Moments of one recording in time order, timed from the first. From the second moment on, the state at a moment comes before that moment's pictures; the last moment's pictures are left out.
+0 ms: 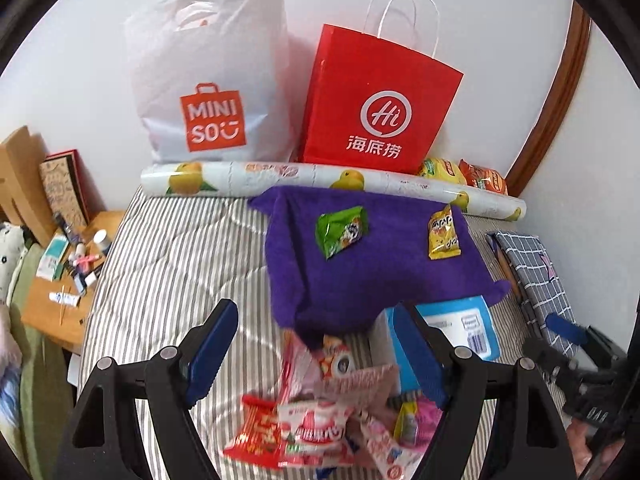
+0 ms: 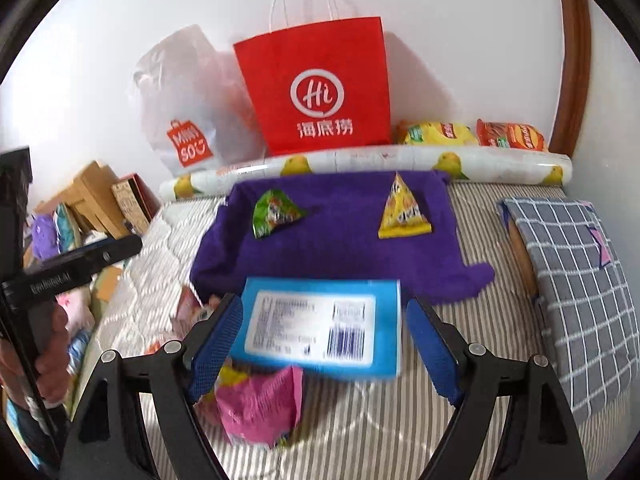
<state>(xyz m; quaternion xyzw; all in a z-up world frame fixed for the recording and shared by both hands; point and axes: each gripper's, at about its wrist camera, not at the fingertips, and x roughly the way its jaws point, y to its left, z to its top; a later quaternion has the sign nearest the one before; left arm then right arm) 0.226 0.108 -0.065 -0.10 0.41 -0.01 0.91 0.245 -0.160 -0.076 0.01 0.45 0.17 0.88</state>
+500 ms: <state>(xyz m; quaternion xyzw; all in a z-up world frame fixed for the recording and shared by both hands) 0.189 0.126 -0.102 -0.10 0.44 0.00 0.89 0.185 -0.122 -0.152 -0.03 0.50 0.22 0.84</state>
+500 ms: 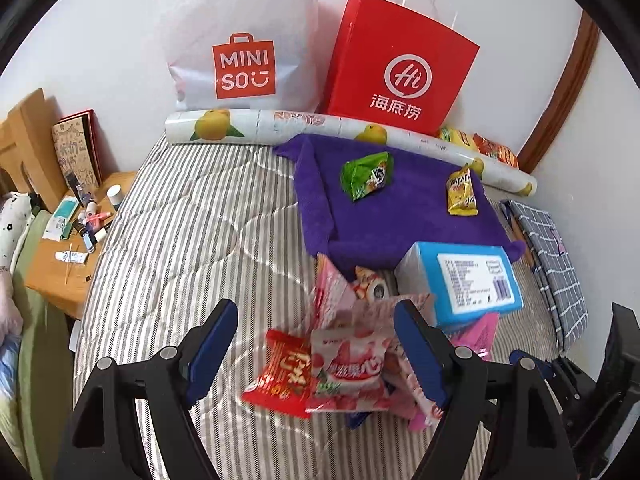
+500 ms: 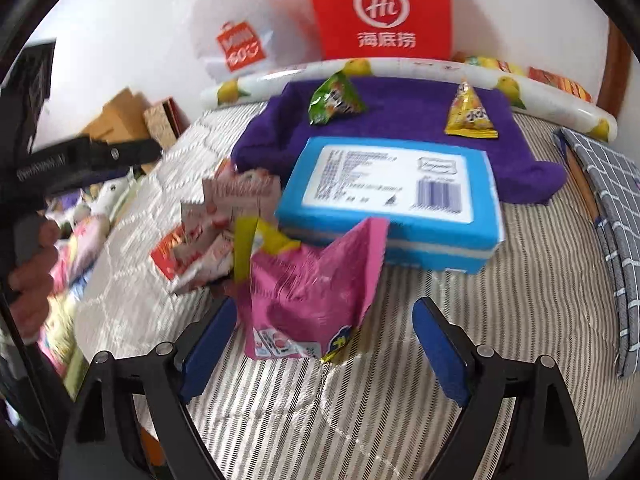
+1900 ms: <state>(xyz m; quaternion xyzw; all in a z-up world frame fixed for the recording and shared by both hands) 0.162 0.123 -0.148 -0.12 0.46 -0.04 0.88 0.170 -0.161 -0.159 0.00 0.47 0.19 0.86</state>
